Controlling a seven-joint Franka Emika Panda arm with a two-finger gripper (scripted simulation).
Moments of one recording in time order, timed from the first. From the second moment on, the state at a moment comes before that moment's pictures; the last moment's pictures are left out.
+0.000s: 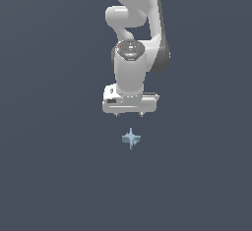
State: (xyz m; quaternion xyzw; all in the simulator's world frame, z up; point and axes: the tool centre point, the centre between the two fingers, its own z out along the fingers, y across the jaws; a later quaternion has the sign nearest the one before) arm 0.002 0.013 0.164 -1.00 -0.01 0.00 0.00
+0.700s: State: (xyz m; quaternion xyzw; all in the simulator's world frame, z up) arm 0.000 -0.004 0.164 -1.00 0.02 0.01 0.00
